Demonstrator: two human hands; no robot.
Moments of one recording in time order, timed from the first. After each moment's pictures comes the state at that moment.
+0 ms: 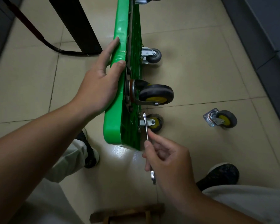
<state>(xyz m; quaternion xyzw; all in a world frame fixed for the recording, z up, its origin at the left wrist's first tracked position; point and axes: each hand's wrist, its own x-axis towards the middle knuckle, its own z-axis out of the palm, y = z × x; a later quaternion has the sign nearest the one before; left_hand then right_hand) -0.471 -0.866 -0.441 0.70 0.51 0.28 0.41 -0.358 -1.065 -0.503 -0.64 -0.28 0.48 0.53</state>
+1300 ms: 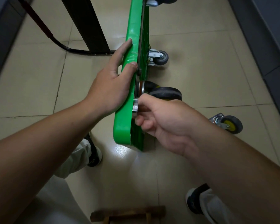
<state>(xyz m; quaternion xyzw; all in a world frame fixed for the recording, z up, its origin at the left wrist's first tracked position) -0.468 -0.869 -0.434 0.69 0.53 0.27 0.42 -0.348 -0.956 -0.418 -0.54 -0.11 0.72 0.42</state>
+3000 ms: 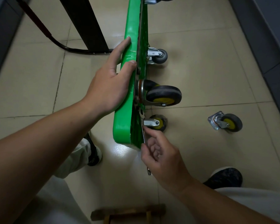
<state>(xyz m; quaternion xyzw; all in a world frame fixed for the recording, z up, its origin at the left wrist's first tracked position) -0.467 -0.868 -0.435 0.69 0.53 0.27 0.41 -0.354 -1.046 -0.538 -0.59 -0.55 0.36 0.46</state>
